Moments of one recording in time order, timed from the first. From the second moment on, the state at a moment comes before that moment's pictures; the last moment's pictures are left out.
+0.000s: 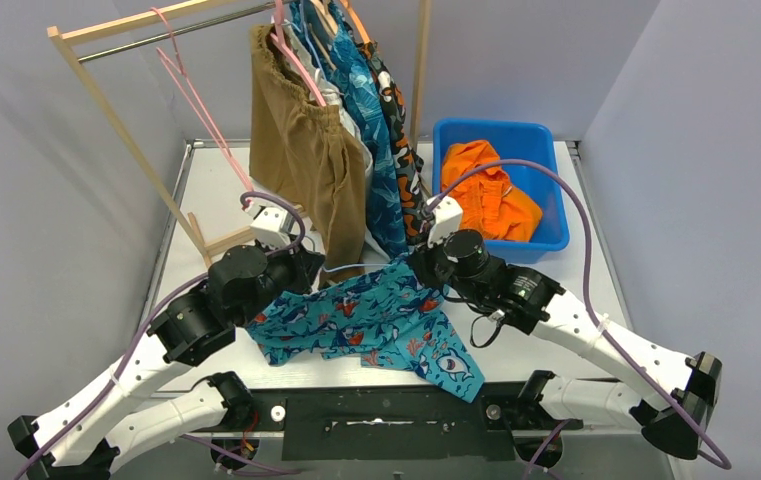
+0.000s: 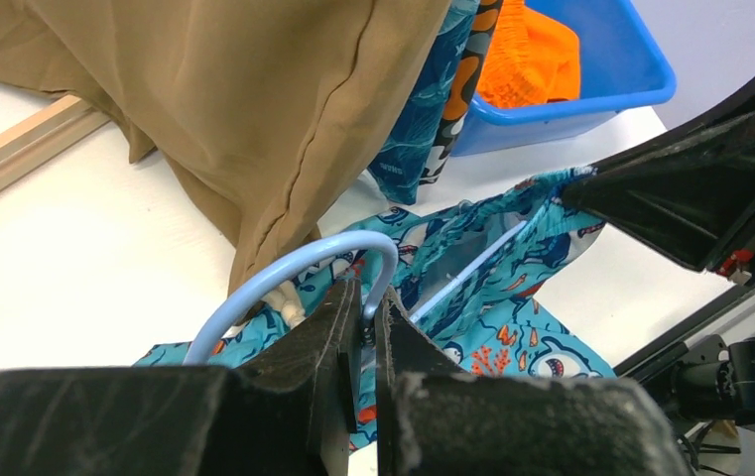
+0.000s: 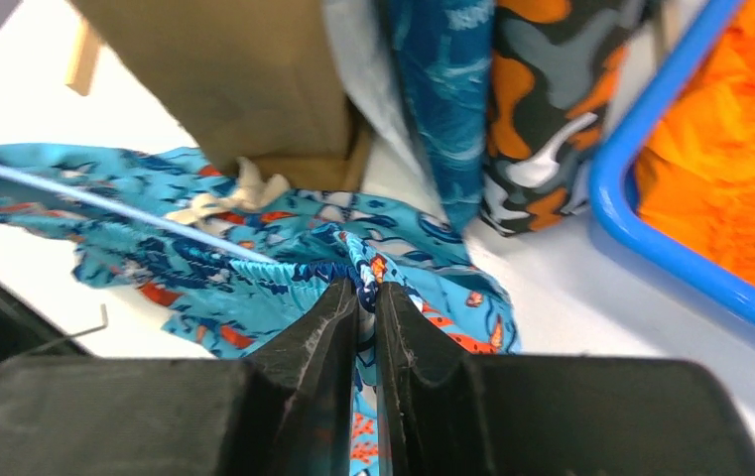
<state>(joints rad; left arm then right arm) -0.86 0.76 0.94 -0.49 -0.31 -0.44 0.91 1.07 1.00 -0.41 0.21 0.28</state>
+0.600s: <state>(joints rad) -0.86 0.66 0.94 -0.50 -0.40 -0.46 0.71 0.98 0.89 -0.45 0.08 0.28</state>
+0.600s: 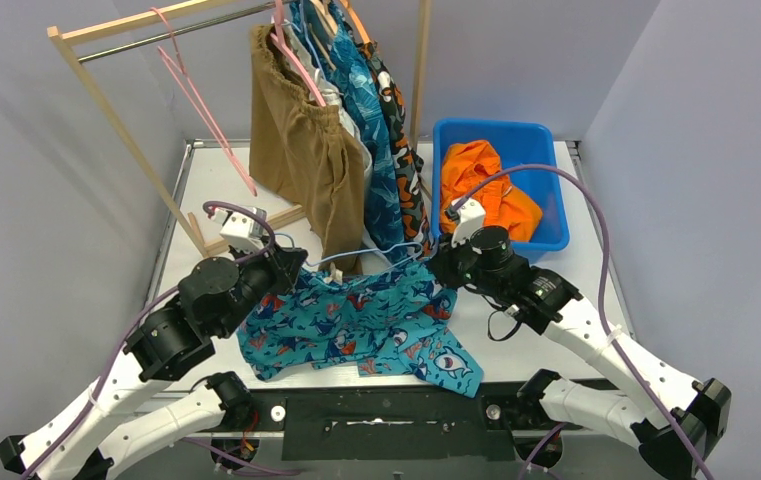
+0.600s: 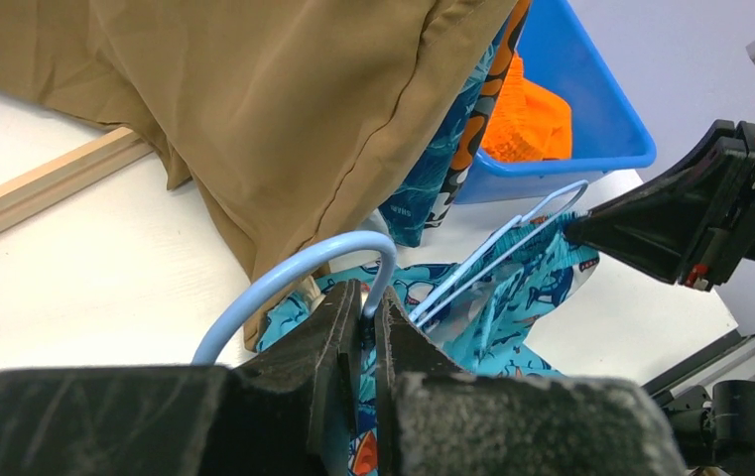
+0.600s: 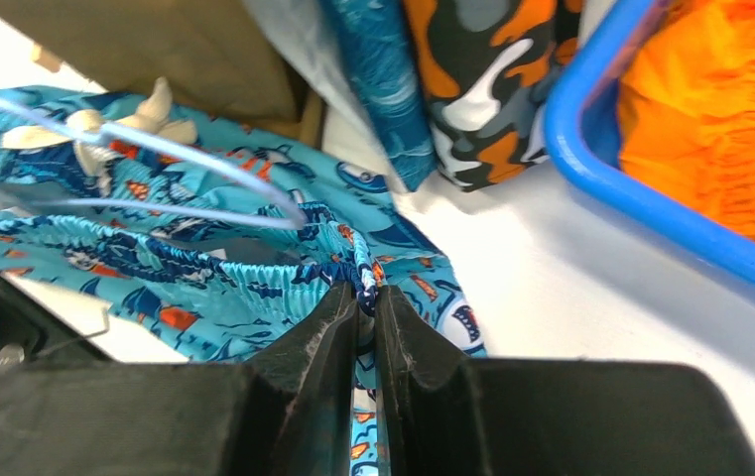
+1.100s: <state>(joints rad) -0.86 0.69 0.94 -0.50 -0.37 -0.46 0.71 0.94 0.83 -0.36 -0.10 0.20</state>
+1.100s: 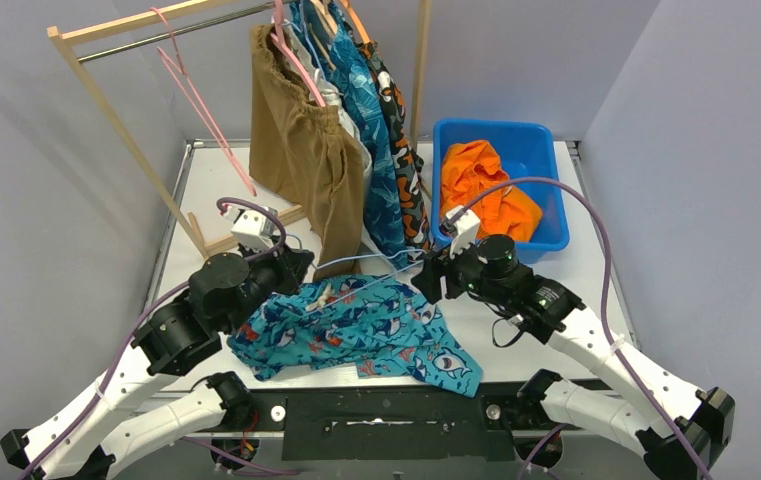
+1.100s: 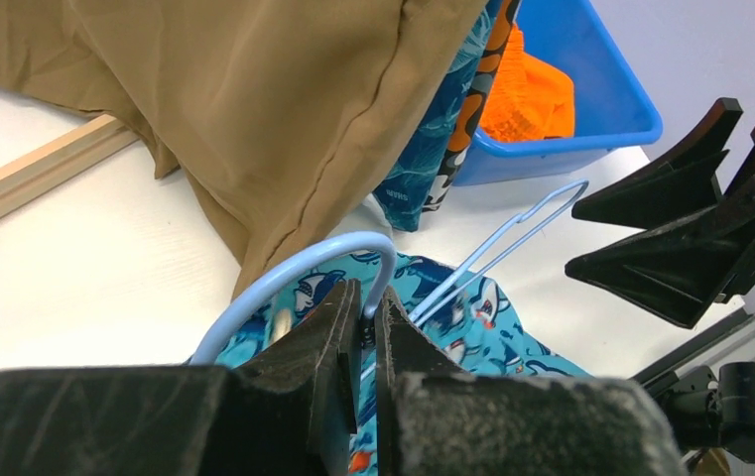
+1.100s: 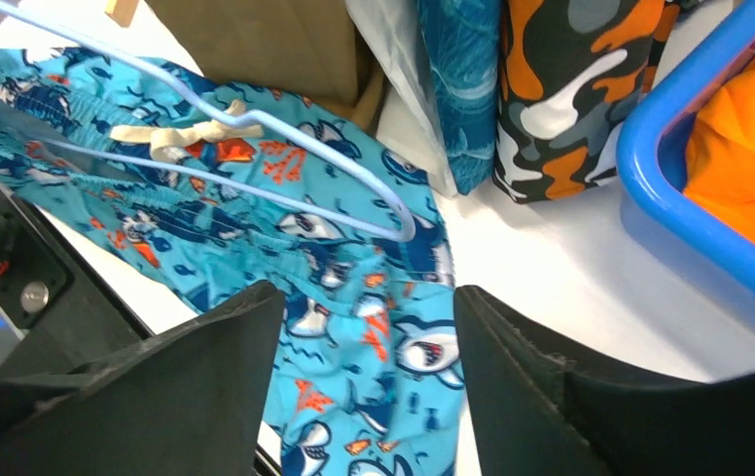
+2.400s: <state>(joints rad) -0.86 0.73 0.93 -0.57 -0.09 -0.34 0.71 0.80 0.67 -0.32 -0.61 -0.01</state>
